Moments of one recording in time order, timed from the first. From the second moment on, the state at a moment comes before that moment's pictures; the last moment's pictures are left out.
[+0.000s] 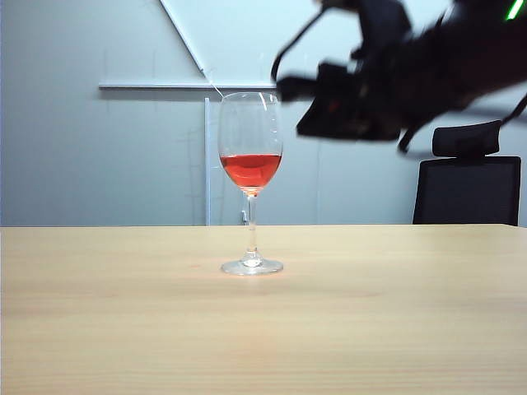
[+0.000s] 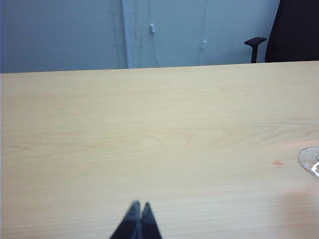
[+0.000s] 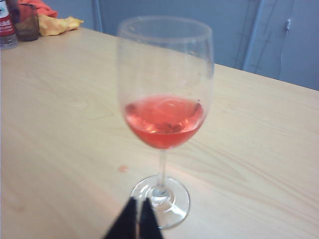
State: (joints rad) left arm -0.08 0.00 0.01 -0.04 0.04 0.03; right arm 0.75 1.32 0.43 0.77 0.21 -0.06
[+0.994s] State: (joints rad) left arm -0.08 0.00 0.01 -0.04 0.04 0.03; right arm 0.91 0.98 0.43 0.37 0.44 -0.01
